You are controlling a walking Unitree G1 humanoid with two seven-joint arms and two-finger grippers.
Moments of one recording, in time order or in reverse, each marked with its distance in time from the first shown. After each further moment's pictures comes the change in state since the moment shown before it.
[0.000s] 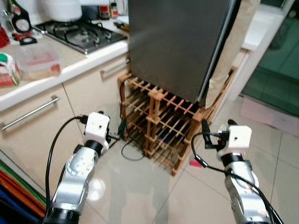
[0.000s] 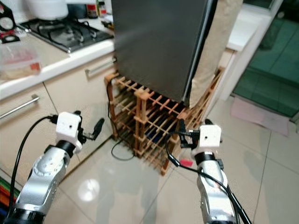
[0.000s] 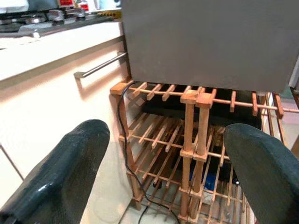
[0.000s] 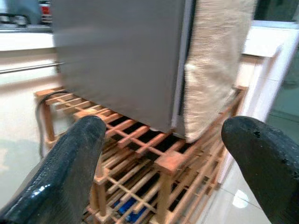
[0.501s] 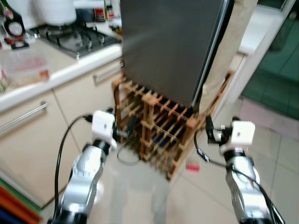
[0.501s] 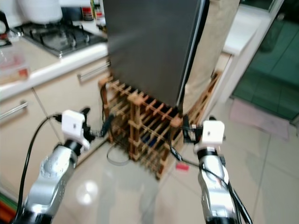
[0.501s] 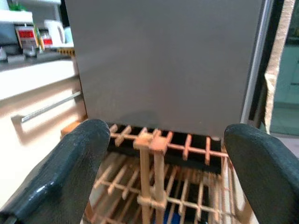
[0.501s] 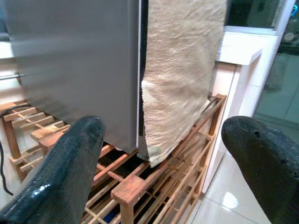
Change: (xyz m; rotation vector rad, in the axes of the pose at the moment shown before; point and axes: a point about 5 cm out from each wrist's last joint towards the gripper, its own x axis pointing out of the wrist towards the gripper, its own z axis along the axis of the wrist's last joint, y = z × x) left arm -0.001 -0.021 0.017 -0.051 -0.147 -0.103; right arm 0.009 -0.006 0.007 -0.015 -0.016 -0.045
